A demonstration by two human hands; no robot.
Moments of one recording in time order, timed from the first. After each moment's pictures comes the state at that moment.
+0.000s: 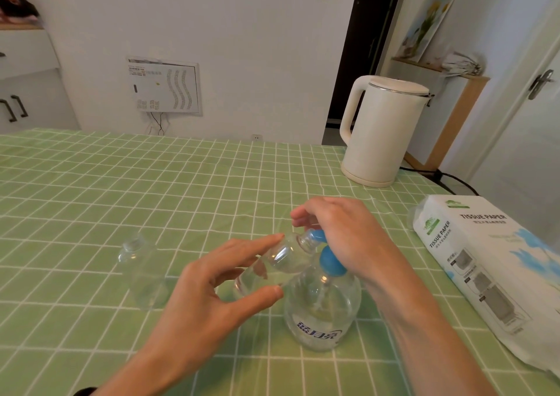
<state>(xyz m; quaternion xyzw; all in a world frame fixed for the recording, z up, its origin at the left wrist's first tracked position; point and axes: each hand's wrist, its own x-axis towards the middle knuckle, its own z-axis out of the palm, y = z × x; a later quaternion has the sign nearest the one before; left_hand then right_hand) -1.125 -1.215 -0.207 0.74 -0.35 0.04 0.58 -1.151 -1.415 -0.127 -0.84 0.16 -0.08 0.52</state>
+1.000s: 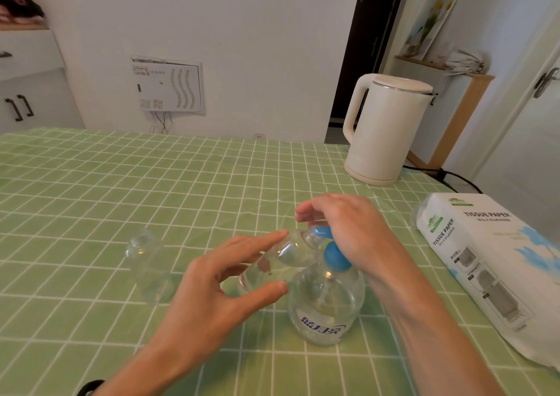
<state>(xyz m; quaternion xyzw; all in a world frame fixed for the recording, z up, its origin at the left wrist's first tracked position) -1.126 -1.213 -0.206 0.75 -0.35 0.05 0.56 -1.152 -1.414 -0.128 -0.82 0.17 -0.09 0.53</state>
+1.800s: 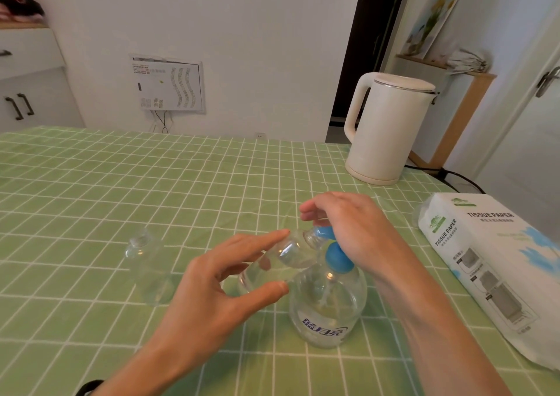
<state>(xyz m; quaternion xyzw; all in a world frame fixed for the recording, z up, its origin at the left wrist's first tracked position) -1.125 -1.214 -0.204 0.74 -0.35 0.05 0.56 -1.152 -1.416 -0.125 -0.84 0.17 -0.09 0.51</state>
